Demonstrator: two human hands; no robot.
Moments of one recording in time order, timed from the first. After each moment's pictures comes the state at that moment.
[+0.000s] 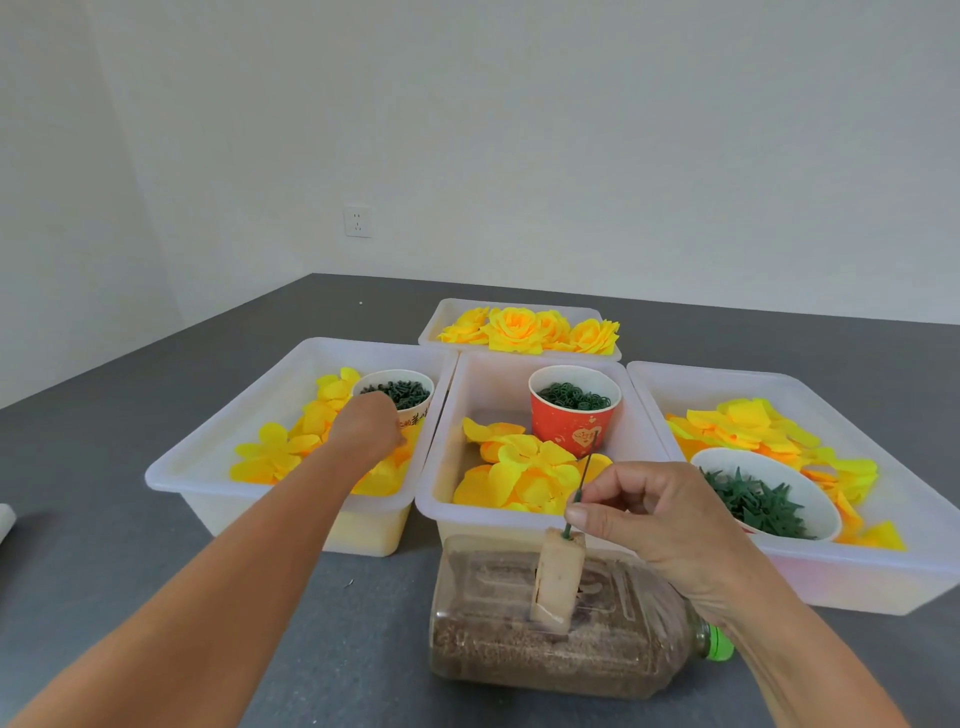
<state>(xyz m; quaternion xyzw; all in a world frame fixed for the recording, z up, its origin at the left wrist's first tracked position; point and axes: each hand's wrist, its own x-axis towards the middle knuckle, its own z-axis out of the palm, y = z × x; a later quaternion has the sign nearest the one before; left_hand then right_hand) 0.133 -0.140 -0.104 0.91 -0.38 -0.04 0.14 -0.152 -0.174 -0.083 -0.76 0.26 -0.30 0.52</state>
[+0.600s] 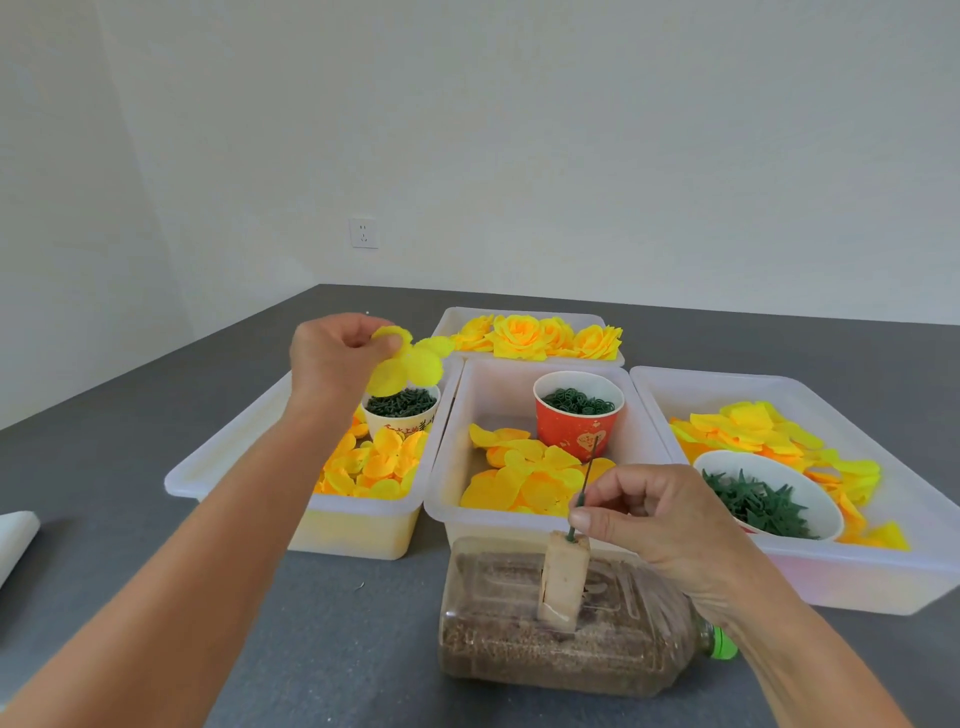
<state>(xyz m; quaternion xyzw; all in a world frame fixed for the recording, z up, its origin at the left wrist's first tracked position) 0.119 -0.104 -0.040 0.67 -0.31 -0.02 0.67 -0.154 -0.169 -0.080 -0.75 0.26 -0.30 0.53</state>
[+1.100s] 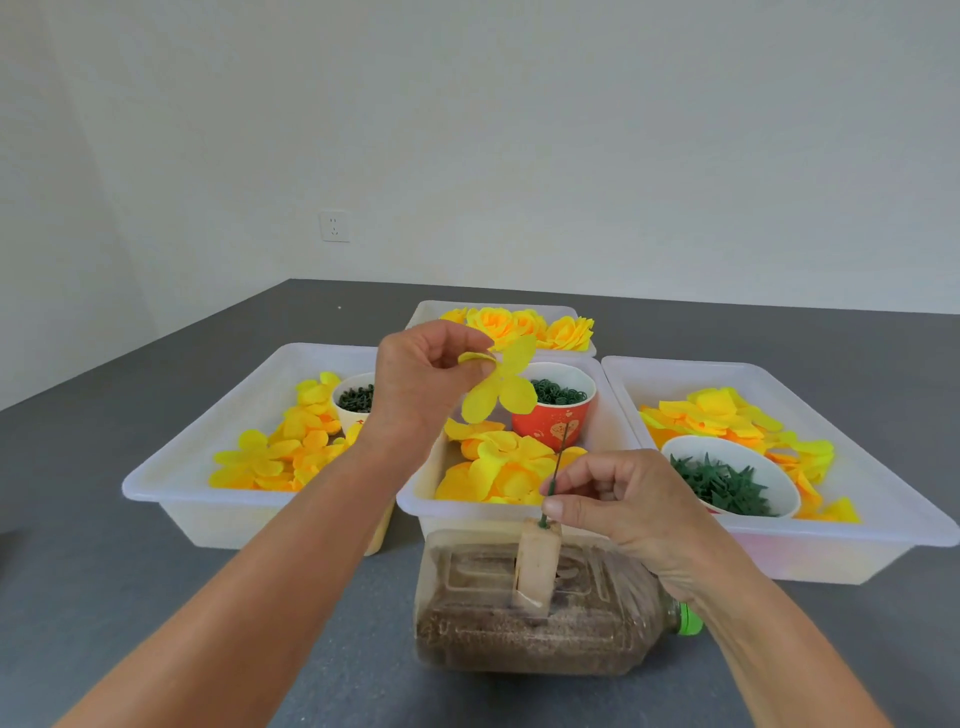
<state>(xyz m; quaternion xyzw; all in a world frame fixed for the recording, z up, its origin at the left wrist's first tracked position) 0.030 -0.124 -0.043 0.54 -0.44 -0.14 0.70 -0.154 -0.174 -0.085 -0.74 0.24 -0.29 0.56</state>
